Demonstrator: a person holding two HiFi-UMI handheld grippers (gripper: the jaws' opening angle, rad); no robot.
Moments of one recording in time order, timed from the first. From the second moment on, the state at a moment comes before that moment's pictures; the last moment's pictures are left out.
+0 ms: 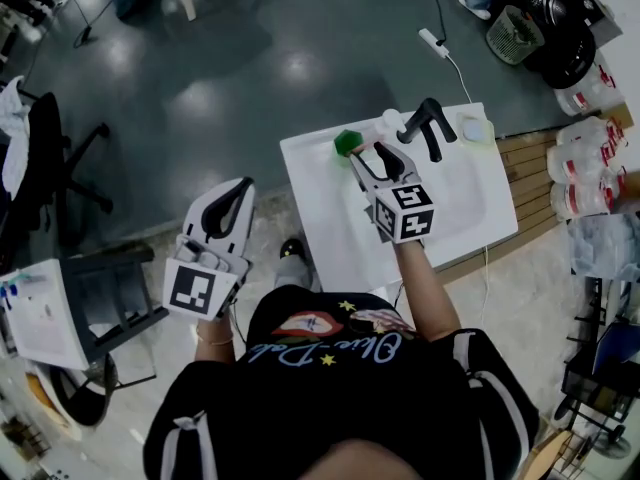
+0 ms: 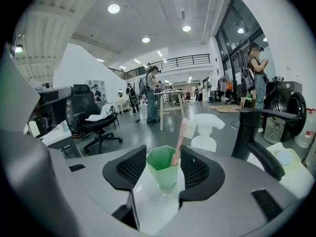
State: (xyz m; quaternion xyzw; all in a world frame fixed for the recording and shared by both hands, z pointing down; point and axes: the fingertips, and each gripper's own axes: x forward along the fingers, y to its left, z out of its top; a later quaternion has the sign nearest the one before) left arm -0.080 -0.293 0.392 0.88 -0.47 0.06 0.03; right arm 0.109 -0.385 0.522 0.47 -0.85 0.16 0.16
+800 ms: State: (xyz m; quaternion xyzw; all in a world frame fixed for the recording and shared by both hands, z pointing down) left arm -0.047 -0.297 0.374 0.91 -0.41 0.04 0.00; right arm 0.151 -0.337 0.423 0.54 -0.83 0.12 0.00
